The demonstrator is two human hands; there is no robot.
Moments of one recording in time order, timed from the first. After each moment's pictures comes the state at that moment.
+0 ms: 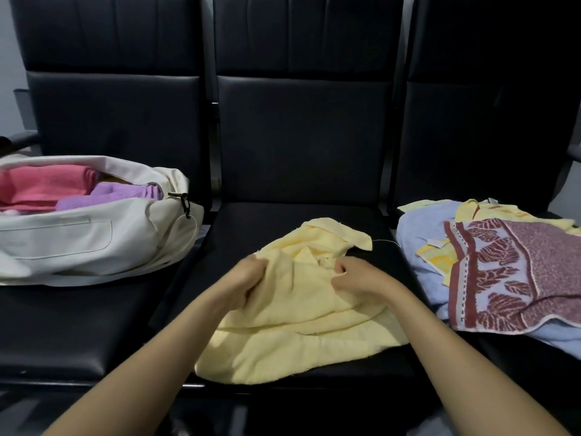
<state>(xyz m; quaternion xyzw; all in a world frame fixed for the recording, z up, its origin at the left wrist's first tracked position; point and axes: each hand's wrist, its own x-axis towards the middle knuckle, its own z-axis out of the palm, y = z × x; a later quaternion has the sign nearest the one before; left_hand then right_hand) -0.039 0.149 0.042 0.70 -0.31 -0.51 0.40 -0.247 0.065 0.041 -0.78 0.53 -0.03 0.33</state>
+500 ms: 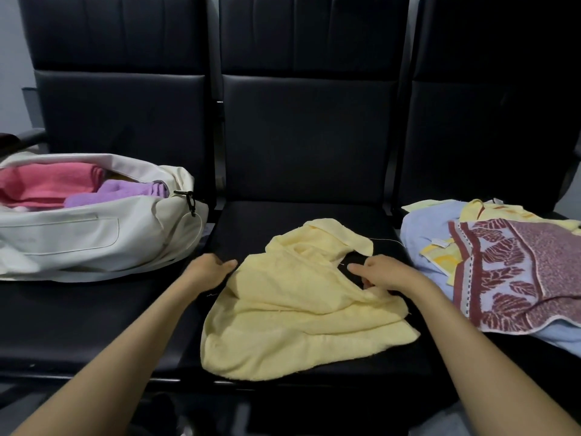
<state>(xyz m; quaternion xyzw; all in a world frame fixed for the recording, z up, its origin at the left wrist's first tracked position) 0.033 0.160 0.033 0.84 -0.44 -0.24 0.20 -0.274 0.057 0.055 -0.75 0.58 0.03 0.32</state>
